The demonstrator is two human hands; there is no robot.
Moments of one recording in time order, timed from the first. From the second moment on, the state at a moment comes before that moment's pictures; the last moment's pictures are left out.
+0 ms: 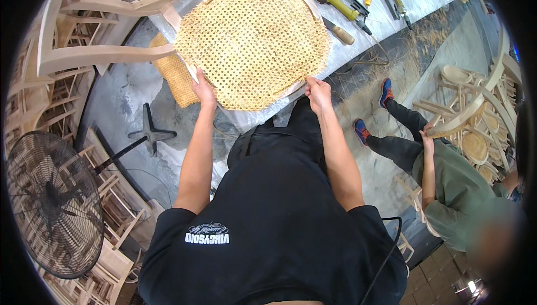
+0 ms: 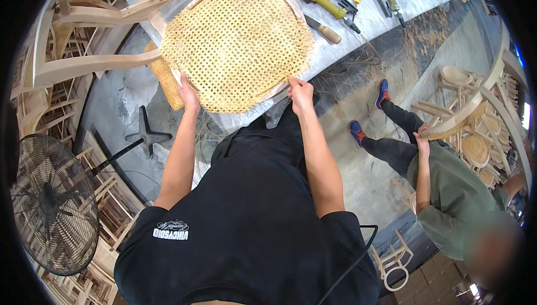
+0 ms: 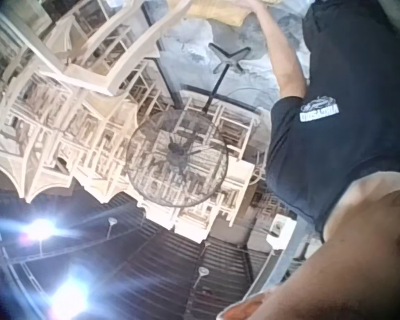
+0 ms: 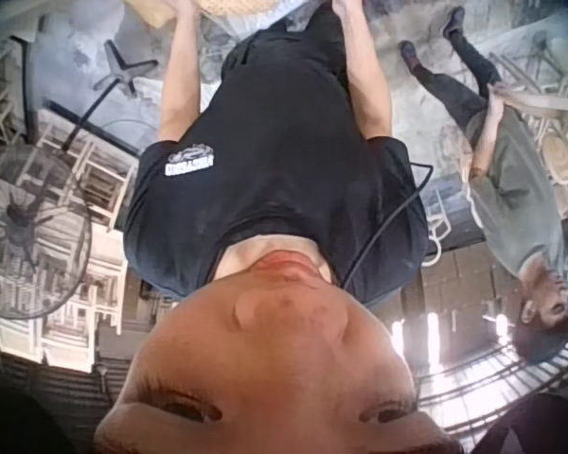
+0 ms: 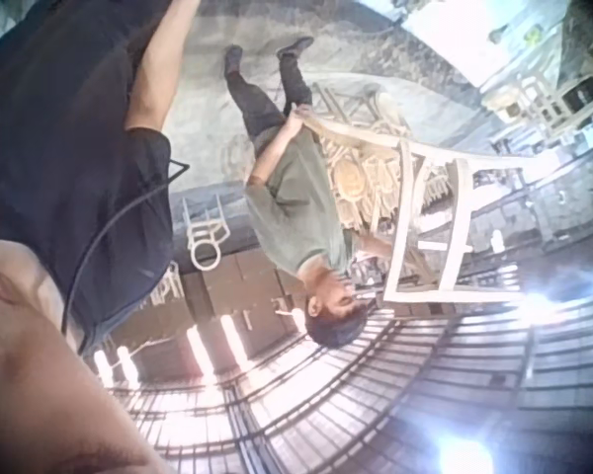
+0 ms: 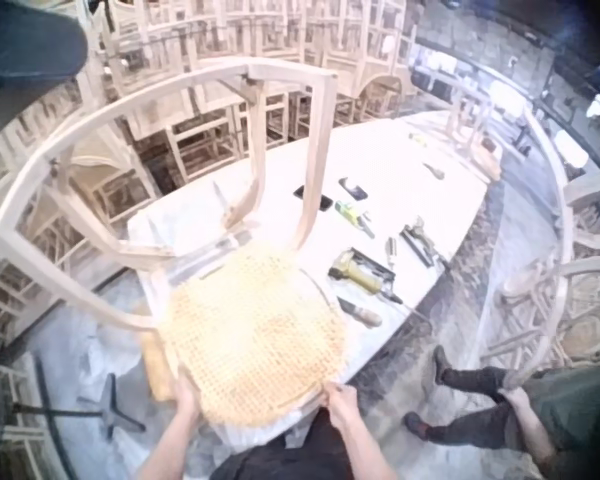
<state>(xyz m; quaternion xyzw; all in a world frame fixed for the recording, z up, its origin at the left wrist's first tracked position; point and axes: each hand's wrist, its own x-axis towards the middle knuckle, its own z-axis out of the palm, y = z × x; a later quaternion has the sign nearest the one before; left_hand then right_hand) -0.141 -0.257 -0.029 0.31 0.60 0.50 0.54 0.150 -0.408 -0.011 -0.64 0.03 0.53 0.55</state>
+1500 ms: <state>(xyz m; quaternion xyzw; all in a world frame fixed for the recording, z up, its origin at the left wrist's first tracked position) -0.145 -0.258 -0.027 0.30 0.60 0.51 0.55 0.153 -0.392 0.027 -0.84 -0.44 0.20 0.25</state>
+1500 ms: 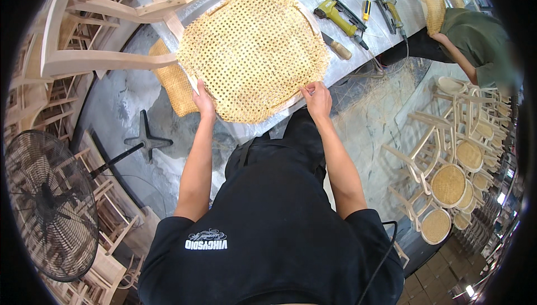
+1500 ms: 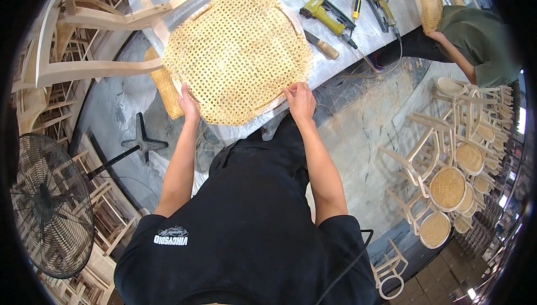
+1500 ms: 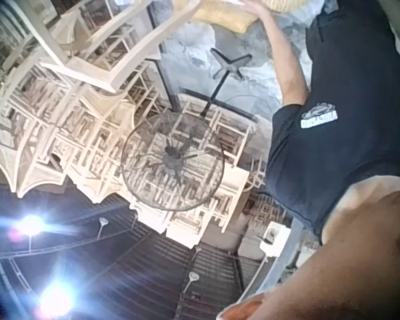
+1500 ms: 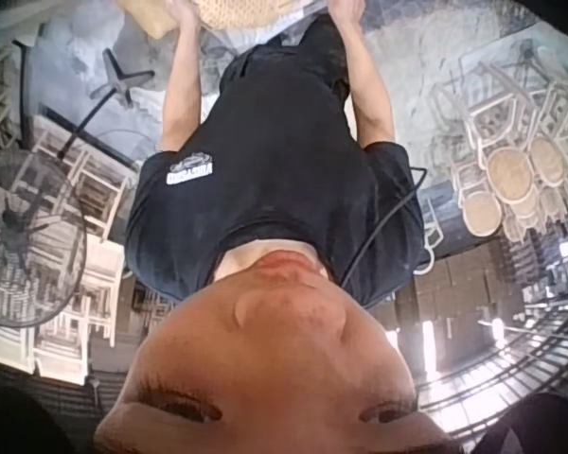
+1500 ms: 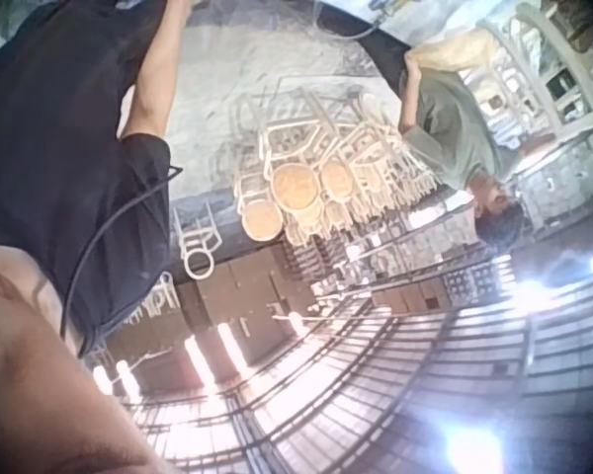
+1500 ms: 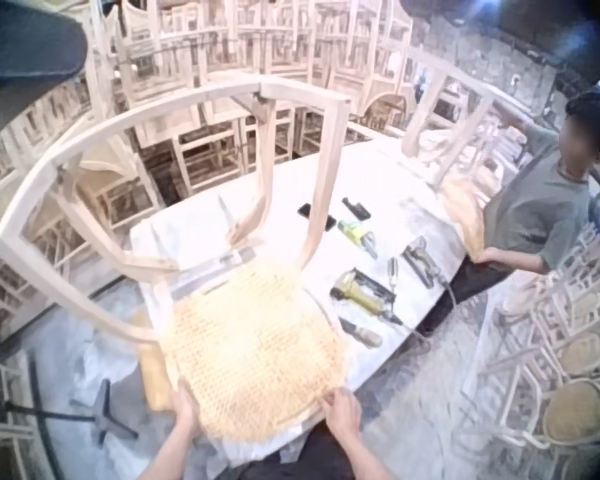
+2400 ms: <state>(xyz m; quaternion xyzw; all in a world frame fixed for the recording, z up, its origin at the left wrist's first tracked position) -0.135 -0.255 -0.017 0.29 0.62 0.49 0.54 0.163 -0.402 0.007 -0.79 -0.54 0.09 0.26</state>
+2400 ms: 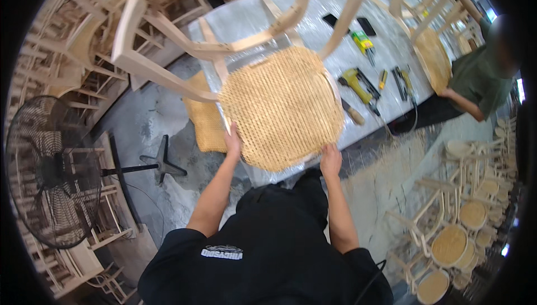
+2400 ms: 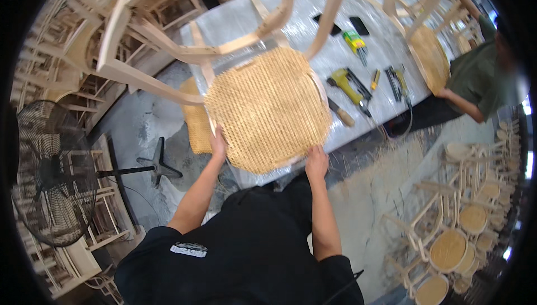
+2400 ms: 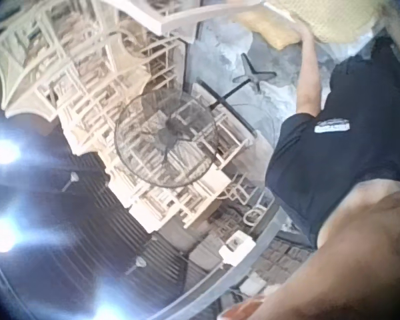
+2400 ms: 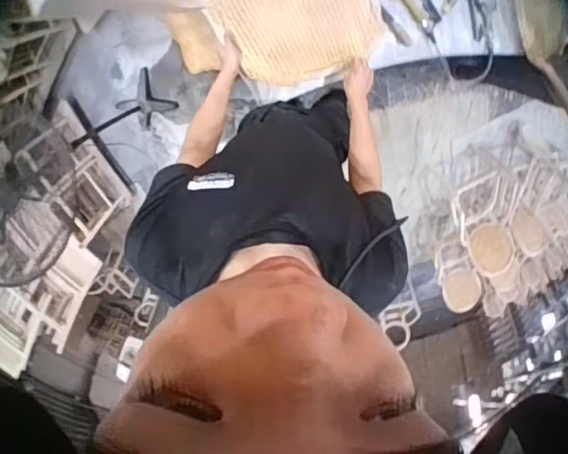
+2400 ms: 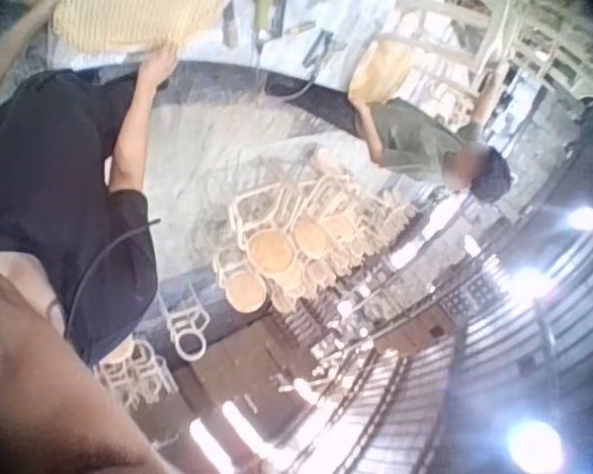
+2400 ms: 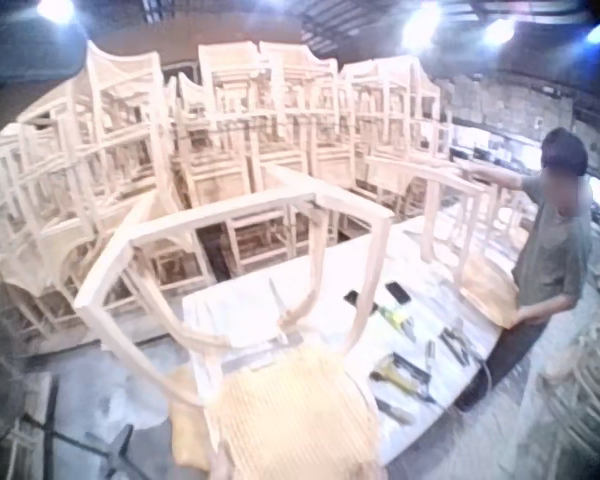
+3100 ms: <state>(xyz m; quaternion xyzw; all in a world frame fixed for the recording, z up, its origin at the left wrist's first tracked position) -0.137 -0.258 -0.023 0.29 0.61 0.49 0.56 0.151 -0.395 0.007 -0.78 -0.42 0.16 0.43</state>
